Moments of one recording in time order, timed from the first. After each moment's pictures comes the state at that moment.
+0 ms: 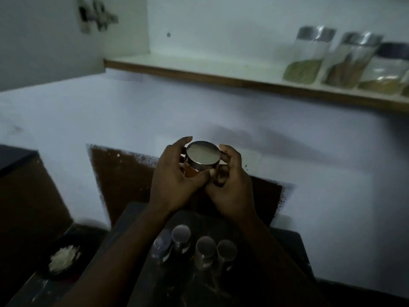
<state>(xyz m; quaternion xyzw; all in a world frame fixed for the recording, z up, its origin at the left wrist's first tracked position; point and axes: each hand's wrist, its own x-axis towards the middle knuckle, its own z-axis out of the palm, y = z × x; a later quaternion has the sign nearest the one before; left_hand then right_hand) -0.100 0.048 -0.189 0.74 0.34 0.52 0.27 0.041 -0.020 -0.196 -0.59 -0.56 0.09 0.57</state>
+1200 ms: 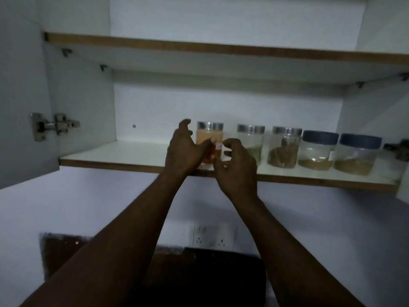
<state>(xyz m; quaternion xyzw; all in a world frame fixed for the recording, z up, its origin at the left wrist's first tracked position) 0.073 0.157 0.032 0.74 0.31 0.56 0.21 0.180 0.059 -0.006 -0.60 -0.52 -0.22 0.56</state>
